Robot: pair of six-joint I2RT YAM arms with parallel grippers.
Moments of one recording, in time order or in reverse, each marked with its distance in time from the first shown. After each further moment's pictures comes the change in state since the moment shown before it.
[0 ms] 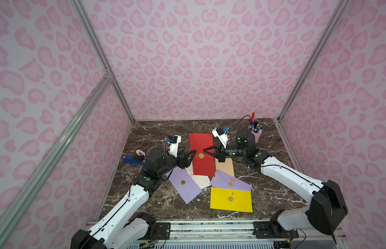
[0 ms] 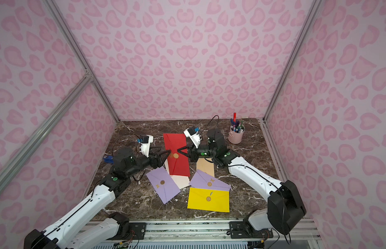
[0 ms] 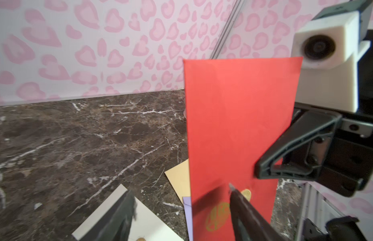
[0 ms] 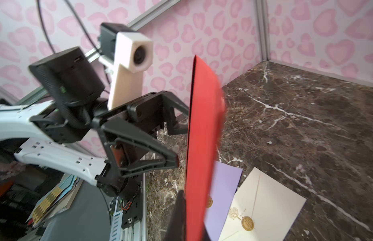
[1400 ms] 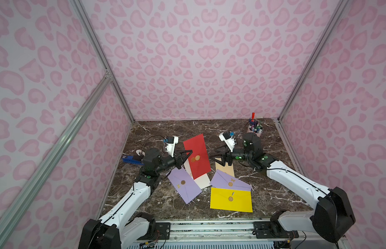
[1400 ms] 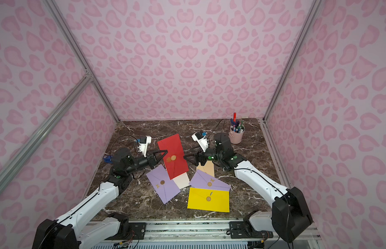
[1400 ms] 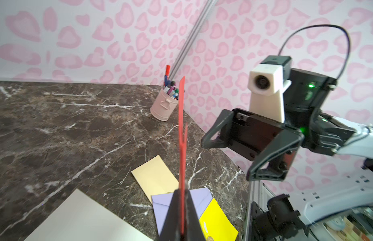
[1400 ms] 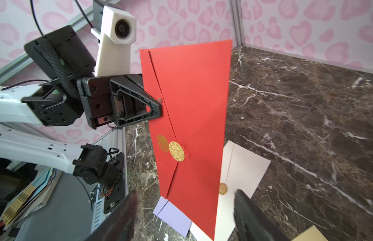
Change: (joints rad) left arm 0.187 0.111 -0.092 0.314 0.489 -0.196; right arm -0.094 -0.078 -0.119 -0.072 -0.061 -0.131
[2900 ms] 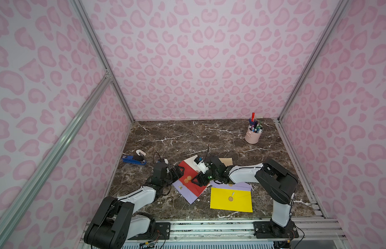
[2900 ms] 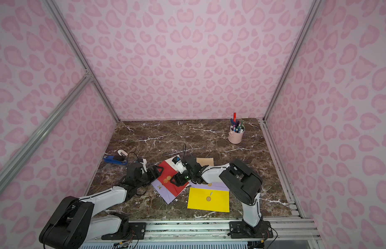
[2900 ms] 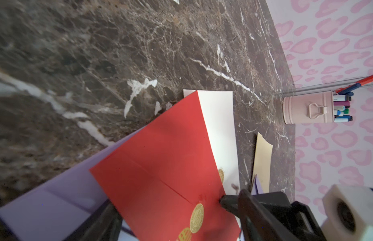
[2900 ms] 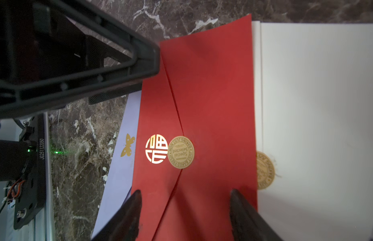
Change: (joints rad) left arm -0.003 0.200 -0.277 -0.110 -0.519 -0.419; right arm 0.321 0.576 -0.003 0.178 0.361 0.094
